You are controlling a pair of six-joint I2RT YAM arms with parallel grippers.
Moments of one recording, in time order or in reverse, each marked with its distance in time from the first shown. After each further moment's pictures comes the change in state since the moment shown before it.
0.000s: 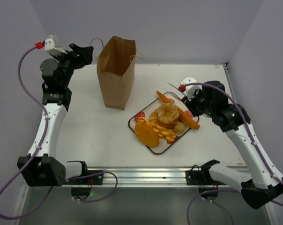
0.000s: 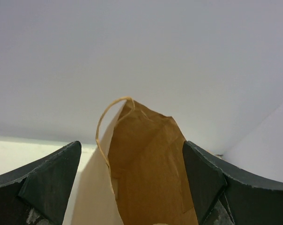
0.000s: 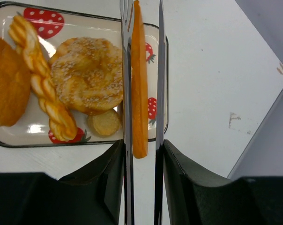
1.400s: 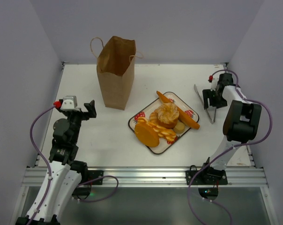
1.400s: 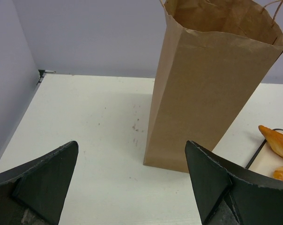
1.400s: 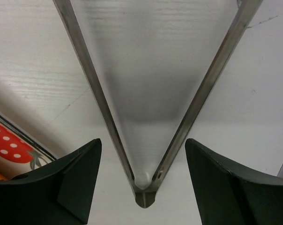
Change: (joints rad) left arm -0.179 -0.796 -0.764 -0.142 -0.349 0.445; right arm -0.696 0.867 0.037 0.324 -0.071 0.169
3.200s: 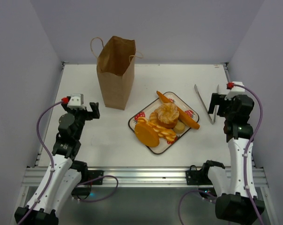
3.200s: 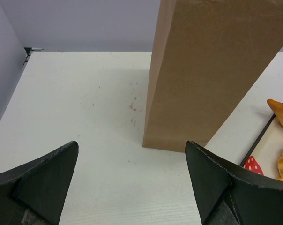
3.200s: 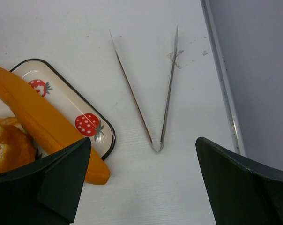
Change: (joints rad) left arm -0.012 0.100 -0.016 0.005 0.023 0.021; right arm 0.000 -1.050 -0.480 0.166 -0.029 0.171
